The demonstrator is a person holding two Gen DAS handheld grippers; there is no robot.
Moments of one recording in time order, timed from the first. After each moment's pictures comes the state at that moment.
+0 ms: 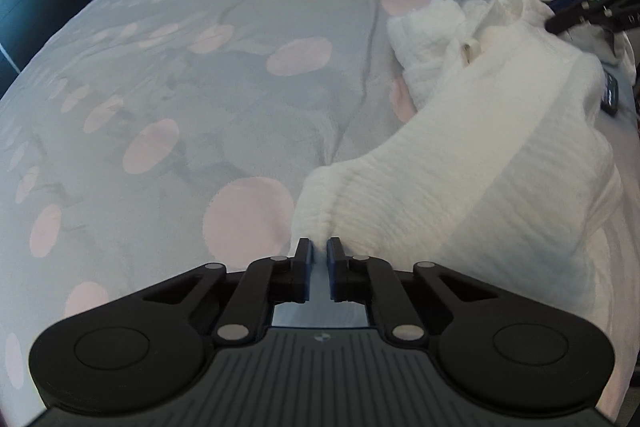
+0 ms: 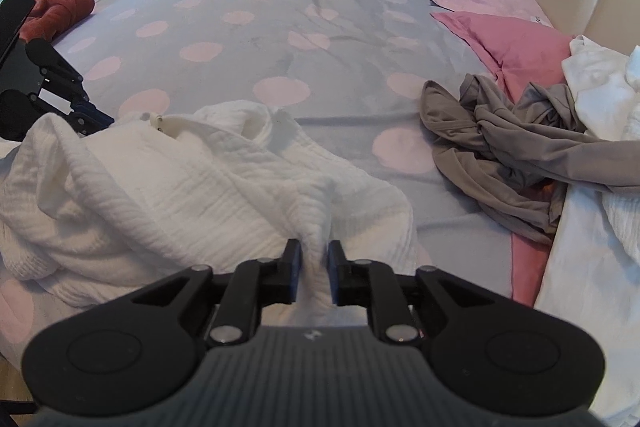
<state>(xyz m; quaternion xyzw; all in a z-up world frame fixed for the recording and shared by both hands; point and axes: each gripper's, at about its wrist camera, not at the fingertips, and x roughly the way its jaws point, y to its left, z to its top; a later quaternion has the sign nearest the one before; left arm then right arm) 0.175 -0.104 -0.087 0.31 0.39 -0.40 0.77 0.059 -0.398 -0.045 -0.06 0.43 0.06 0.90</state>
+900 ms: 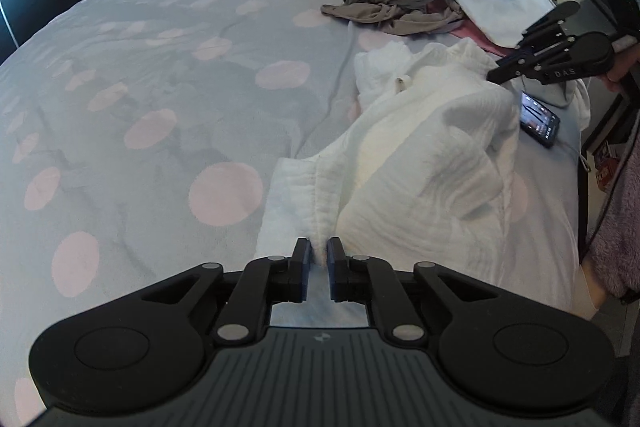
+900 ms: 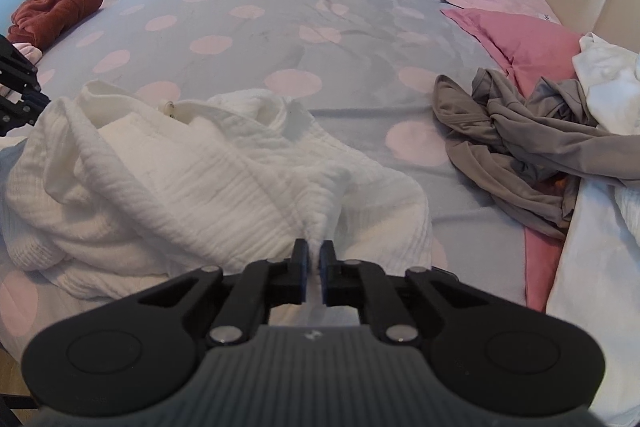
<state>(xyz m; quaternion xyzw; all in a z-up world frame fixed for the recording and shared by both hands) 0.143 -0.067 -0.053 0.23 0.41 -0.43 0.77 0.057 -0.391 -0.055 -0.07 0.44 0.08 0.89</state>
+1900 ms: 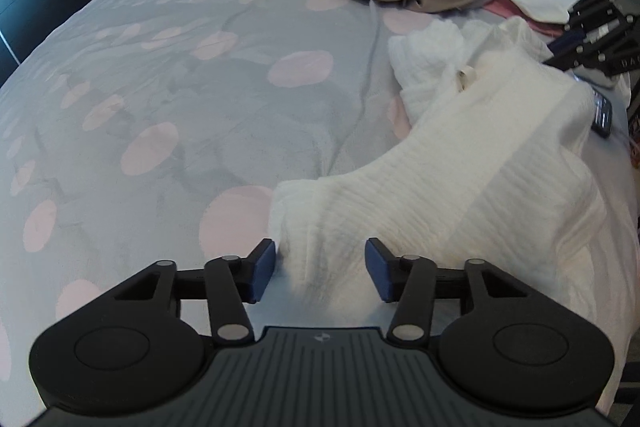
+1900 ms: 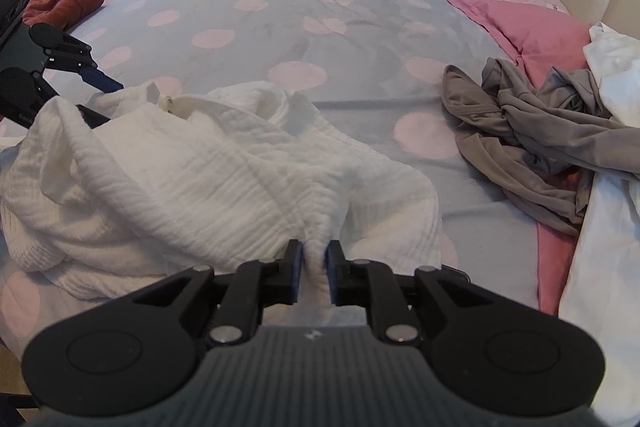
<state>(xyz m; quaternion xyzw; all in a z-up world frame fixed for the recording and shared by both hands) 0.172 -0.108 -0.086 0.30 0.39 -0.42 0.76 0.063 -0.393 -0.061 -0.06 0.45 0.09 0.89</state>
